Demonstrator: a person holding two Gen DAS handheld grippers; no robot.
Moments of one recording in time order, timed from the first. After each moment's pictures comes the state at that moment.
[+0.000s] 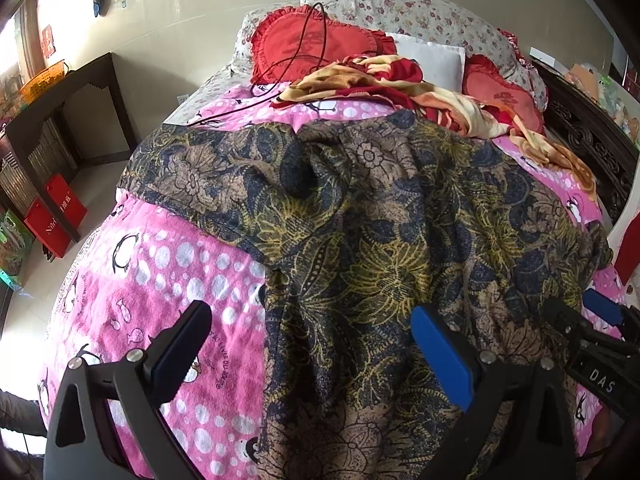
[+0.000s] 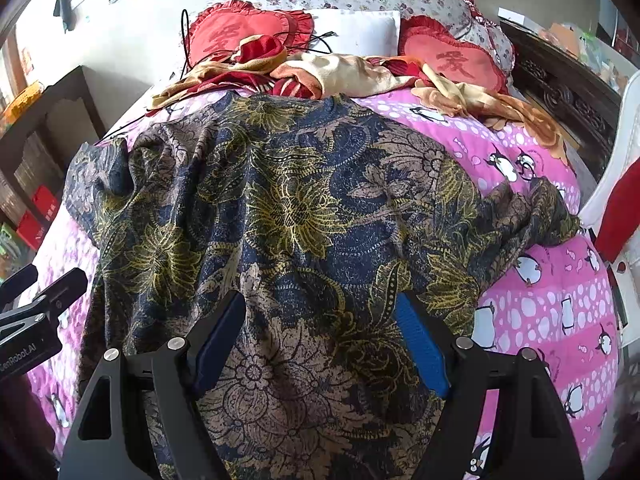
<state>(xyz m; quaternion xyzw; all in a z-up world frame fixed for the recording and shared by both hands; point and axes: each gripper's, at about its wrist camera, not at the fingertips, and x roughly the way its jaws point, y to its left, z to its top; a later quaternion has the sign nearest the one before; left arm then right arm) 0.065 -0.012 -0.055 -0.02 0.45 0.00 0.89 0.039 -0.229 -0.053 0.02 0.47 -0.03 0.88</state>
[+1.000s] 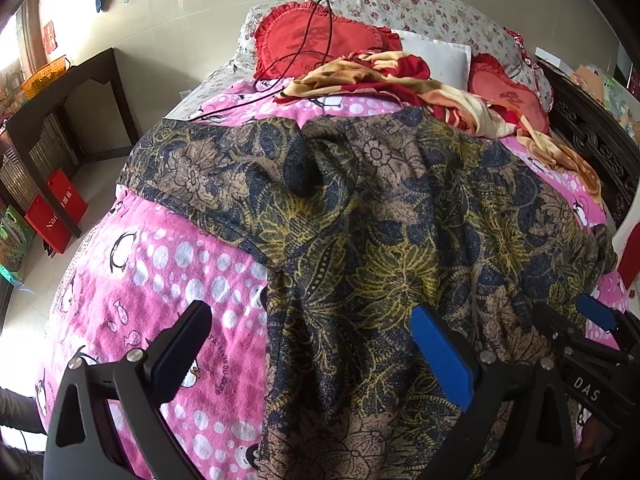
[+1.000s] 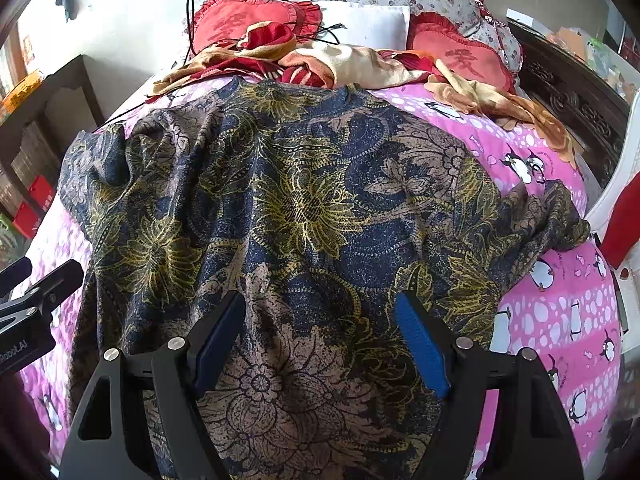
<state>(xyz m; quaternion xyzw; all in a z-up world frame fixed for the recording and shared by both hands) 0.073 -0.011 -0.061 -0.03 0.45 0.01 0.89 0.050 -0.218 -0.066 0.01 0.48 -0.03 0.87</state>
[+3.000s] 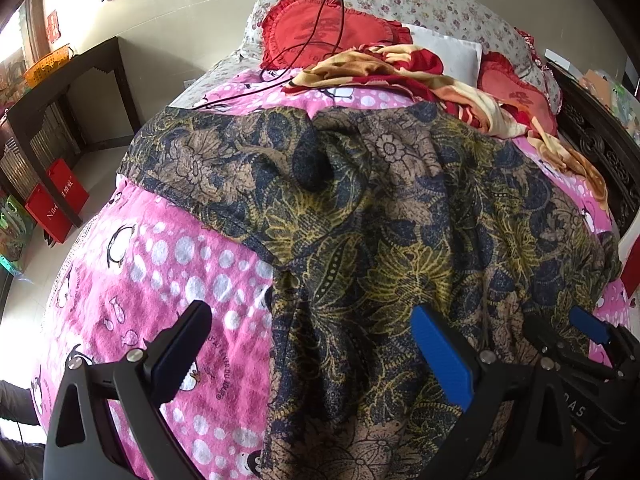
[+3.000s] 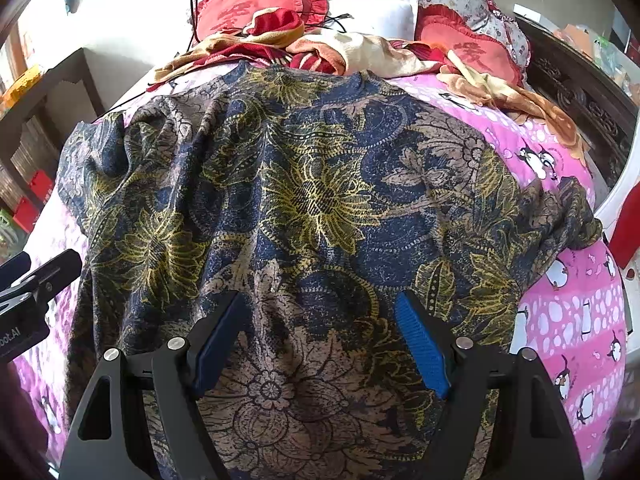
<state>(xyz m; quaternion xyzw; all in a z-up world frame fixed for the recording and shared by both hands) 0.082 -0.001 -0.067 -0.03 0.47 0.02 0.88 0.059 -0.208 -0.080 0.01 0.50 -0.02 0.87</state>
